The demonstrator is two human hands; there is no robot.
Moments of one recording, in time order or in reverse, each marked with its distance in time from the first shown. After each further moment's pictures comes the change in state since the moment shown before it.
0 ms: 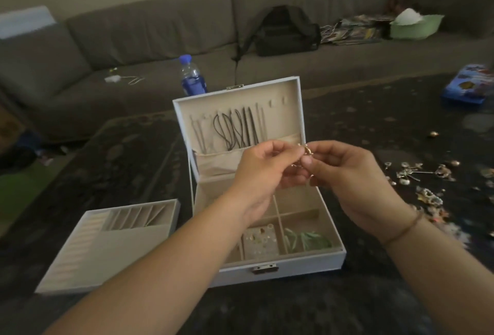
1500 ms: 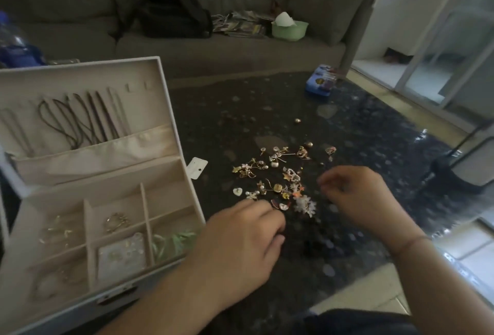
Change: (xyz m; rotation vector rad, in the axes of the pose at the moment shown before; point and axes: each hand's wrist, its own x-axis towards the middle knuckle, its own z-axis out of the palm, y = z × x) left_hand -0.041 -0.092 0.082 1.213 -0.469 0.808; right_hand -0.077 -0.022 -0.184 -1.282 0.325 0.249
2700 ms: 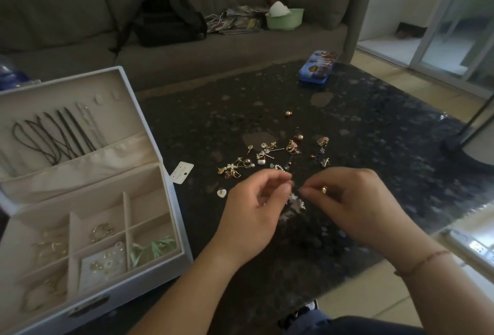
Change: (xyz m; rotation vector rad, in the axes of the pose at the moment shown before) left_hand 0.061 0.023 0.045 -0.832 0.113 -0.417; right_hand -0.014 0.031 -0.002 0.146 0.125 -0.413
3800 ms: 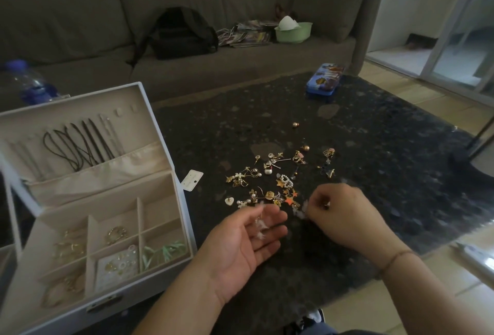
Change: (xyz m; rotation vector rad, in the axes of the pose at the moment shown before) left_hand -0.024 0.008 -0.018 -0.807 0.019 -0.725; right_hand 0.015 0.003 0.020 -0.066 -0.221 0.404
